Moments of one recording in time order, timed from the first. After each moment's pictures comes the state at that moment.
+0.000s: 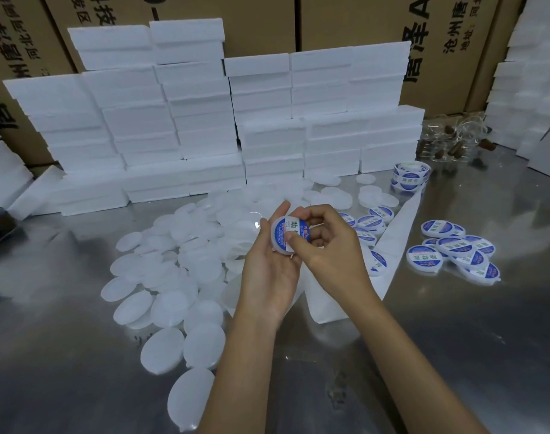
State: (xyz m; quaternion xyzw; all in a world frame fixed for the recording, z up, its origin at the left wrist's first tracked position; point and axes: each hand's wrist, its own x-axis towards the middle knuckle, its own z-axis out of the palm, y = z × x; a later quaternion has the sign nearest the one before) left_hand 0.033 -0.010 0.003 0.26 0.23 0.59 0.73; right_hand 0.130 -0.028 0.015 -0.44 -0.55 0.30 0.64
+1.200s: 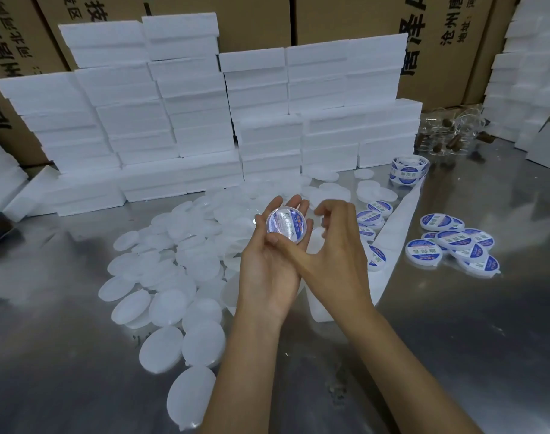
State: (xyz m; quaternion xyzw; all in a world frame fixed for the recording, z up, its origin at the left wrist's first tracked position) left_hand 0.037 -0.018 0.009 0.23 0.15 0.61 0.74; right_hand 0.128 -0.035 -0.001 -0.58 -0.58 0.05 0.57
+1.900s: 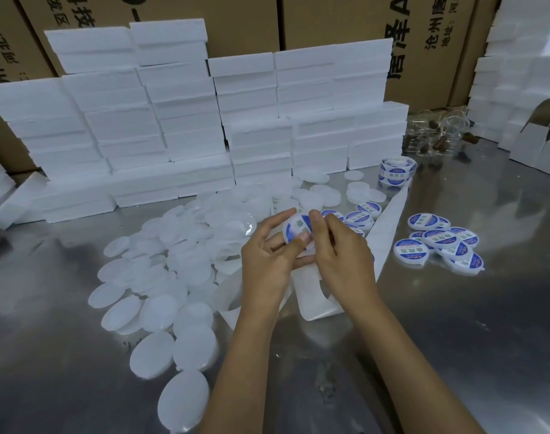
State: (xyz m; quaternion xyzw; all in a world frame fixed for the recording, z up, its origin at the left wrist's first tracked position) left_hand 0.046 -0.028 0.008 0.47 0.33 0.61 0.55; right_hand 0.159 -0.030 -0.008 -0.61 -0.57 0.11 0.54
